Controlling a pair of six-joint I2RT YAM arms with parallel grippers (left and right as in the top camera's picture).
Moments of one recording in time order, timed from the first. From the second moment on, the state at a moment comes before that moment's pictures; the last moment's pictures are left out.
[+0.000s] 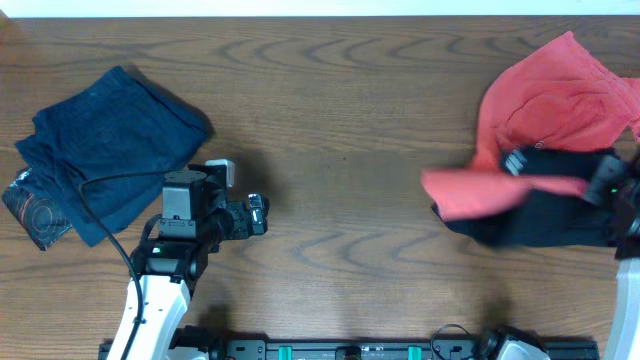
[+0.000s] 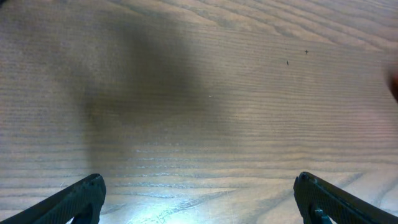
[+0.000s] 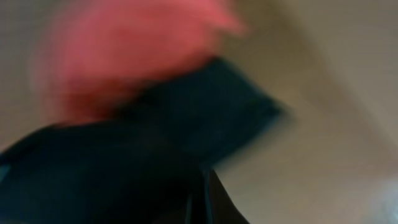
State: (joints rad) left arm -0.09 1.01 0.57 -0.49 0.26 -0.23; right arm -0.38 1.11 1.25 -1.04 0.33 0.13
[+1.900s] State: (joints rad) left arm -0.09 1.01 0.57 -0.49 0.26 -0.23; right arm -0.31 1.42 1.24 -0.66 -0.95 -0.18
